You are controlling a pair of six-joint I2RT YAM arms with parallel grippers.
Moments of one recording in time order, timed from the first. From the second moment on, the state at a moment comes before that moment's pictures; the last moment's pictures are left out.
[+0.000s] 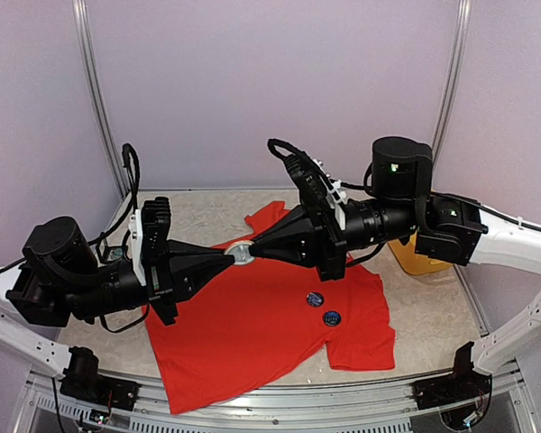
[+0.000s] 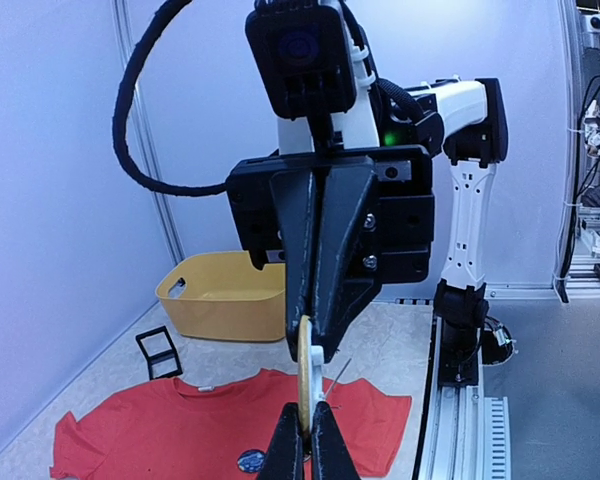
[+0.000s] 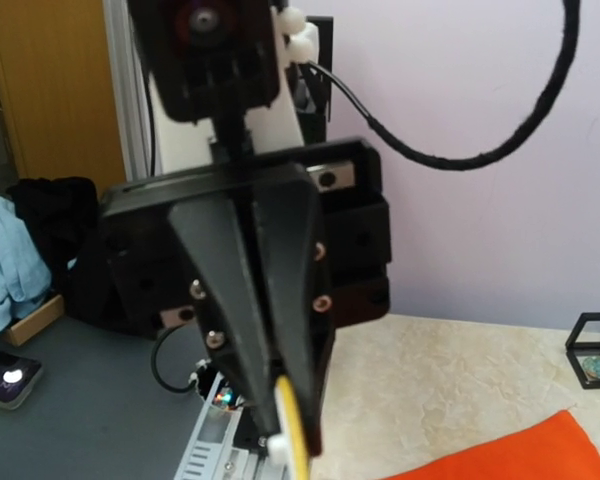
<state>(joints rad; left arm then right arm) -1.48 0.91 0.87 0.10 -0.26 0.17 1.16 1.33 1.29 -0.07 -0.59 -0.09</state>
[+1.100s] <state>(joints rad) -0.84 0.84 0.01 0.16 -0.44 -0.99 0.57 1.38 0.53 0.35 -0.42 0.41</state>
